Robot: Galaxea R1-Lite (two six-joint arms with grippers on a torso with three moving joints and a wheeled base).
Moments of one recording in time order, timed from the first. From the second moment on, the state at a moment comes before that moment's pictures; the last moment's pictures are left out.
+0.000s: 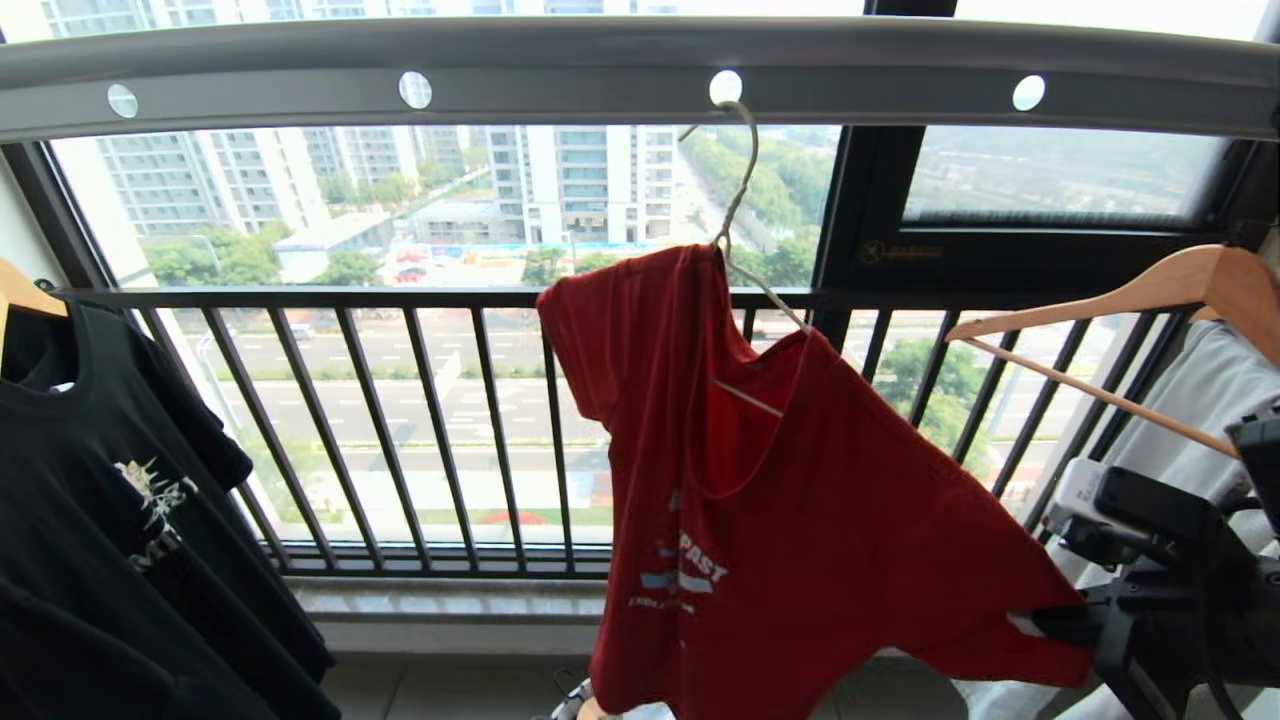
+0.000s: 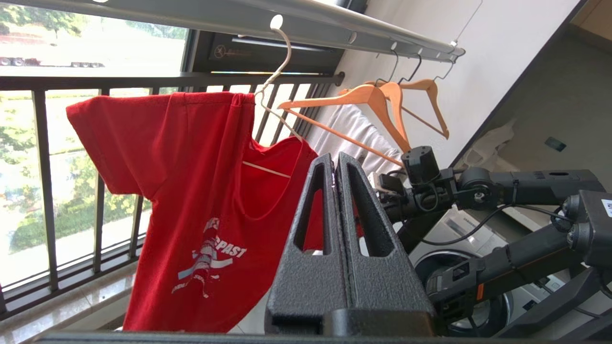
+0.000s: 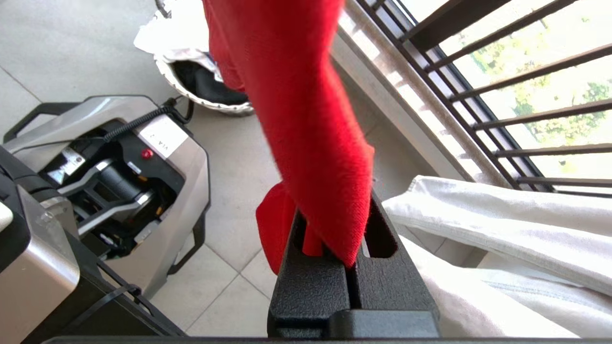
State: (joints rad) left arm 0.12 0.94 -1.15 -0.06 -0.98 -0.57; right arm 0.23 1.27 -0.69 0.23 0.16 -0.52
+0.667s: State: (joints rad) left arm 0.12 0.94 -1.15 -0.06 -0.98 -0.57; right arm 0.23 1.28 -0.65 0.16 0.14 -0.48
